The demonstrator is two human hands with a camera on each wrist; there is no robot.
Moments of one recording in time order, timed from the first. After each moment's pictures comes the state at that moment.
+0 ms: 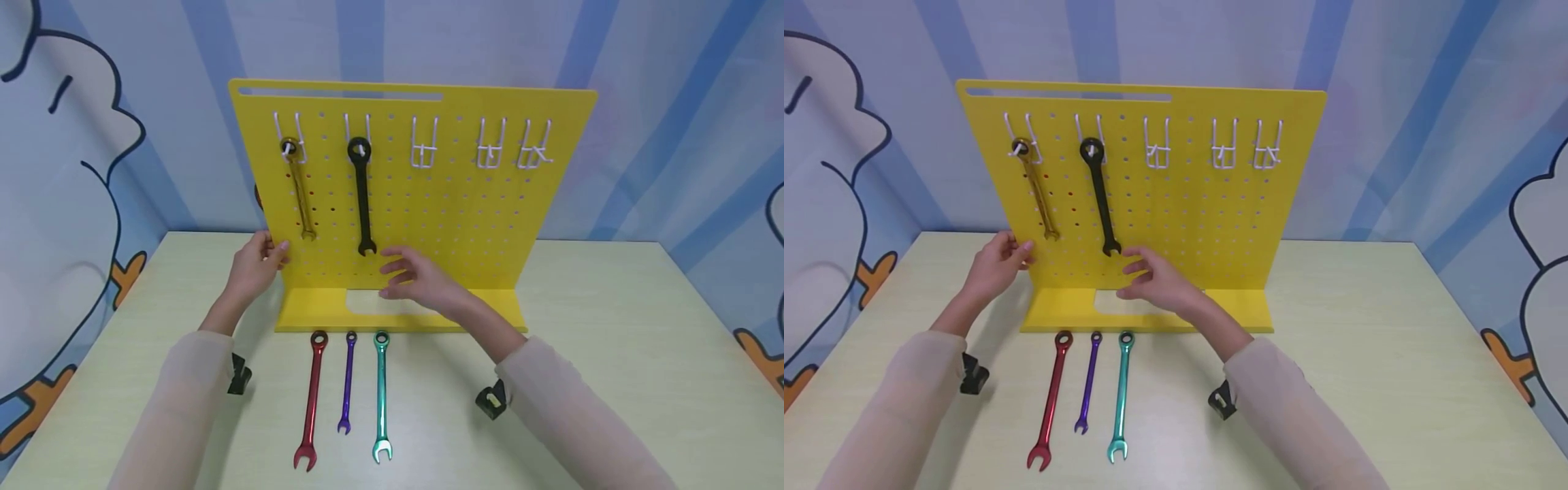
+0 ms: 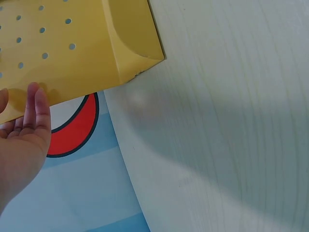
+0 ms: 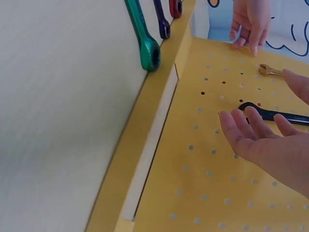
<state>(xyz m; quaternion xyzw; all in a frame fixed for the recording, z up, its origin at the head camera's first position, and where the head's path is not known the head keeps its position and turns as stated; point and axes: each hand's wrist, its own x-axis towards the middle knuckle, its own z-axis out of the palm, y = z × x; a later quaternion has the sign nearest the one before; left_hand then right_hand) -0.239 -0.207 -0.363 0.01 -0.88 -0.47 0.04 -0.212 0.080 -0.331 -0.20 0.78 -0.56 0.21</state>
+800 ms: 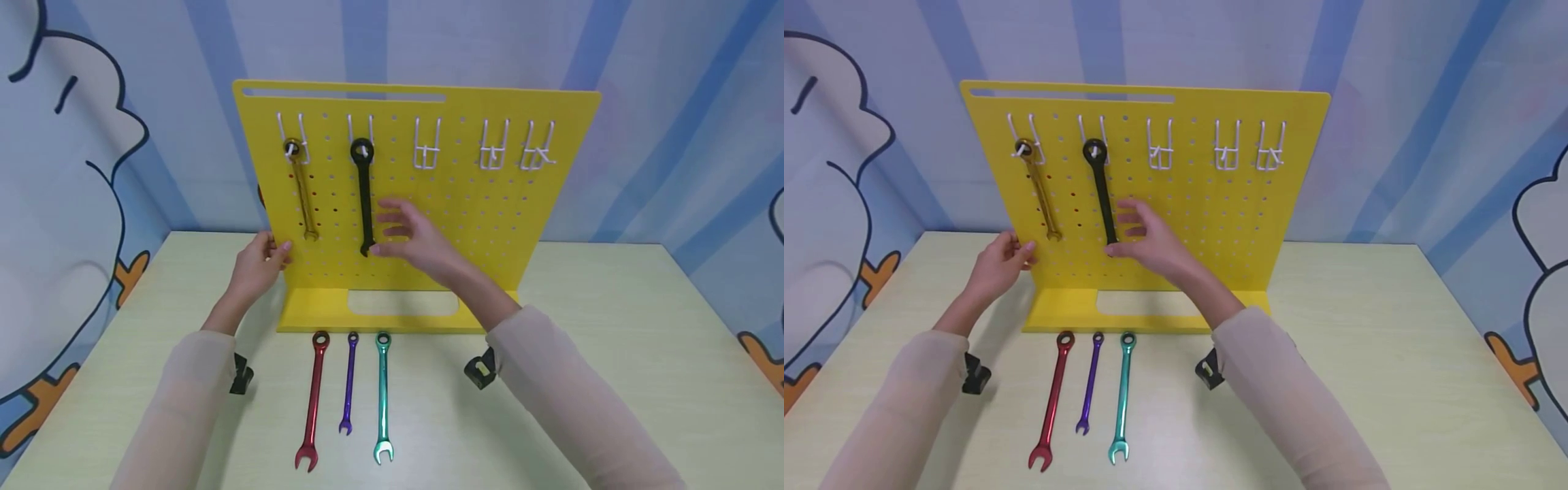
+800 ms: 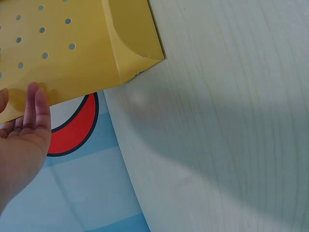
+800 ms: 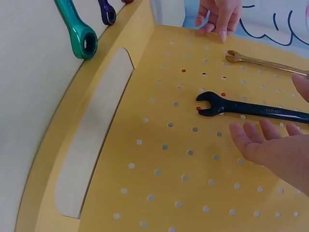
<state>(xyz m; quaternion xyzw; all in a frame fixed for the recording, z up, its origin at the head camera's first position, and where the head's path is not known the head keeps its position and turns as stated) -0.238 -0.207 -0.362 0.00 -0.88 -0.47 0.04 -0.232 0.065 -0.287 -0.21 0.78 -0.58 0.13</state>
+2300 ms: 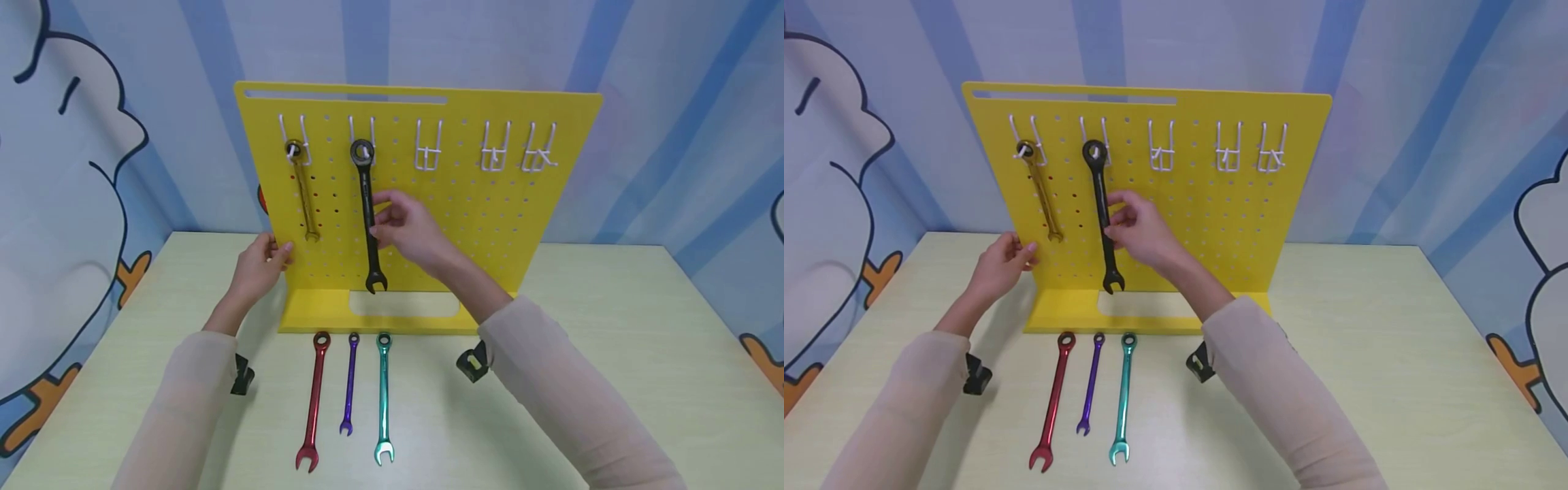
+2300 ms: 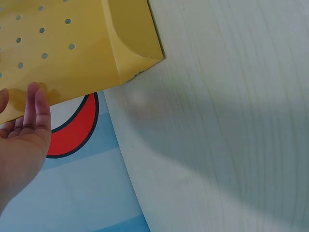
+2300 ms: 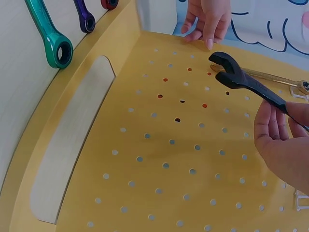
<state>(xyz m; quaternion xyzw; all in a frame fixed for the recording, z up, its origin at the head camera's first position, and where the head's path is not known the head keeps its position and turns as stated) -0.239 -0.207 -0.362 0.01 -0.88 -0.47 0.04 -0.235 0.046 -0.271 -0.19 0.75 -0.63 0.10</state>
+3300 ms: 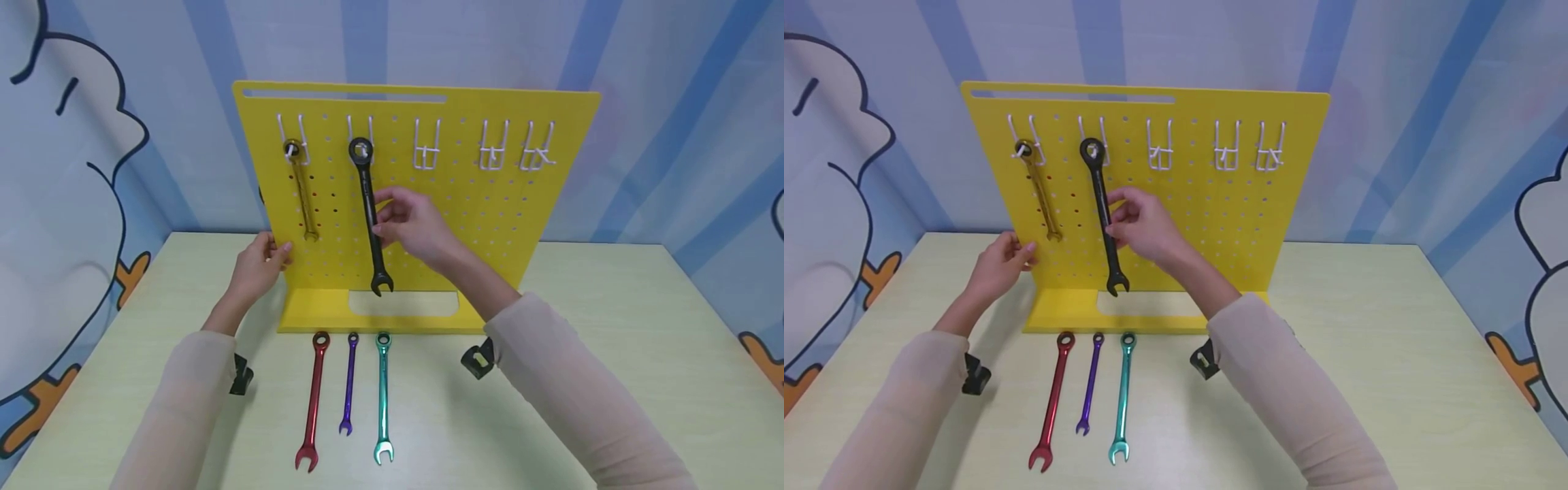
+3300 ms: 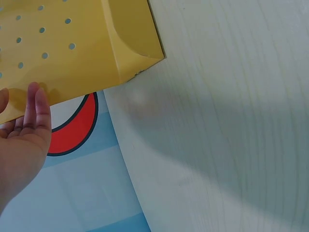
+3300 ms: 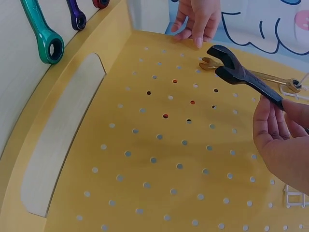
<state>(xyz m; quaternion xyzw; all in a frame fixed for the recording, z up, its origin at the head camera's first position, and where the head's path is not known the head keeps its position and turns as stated) -0.236 -0.208 -0.358 0.00 -0.89 -0.45 0.04 -0.230 0.052 -0.261 -0.19 0.75 -0.62 0.10</state>
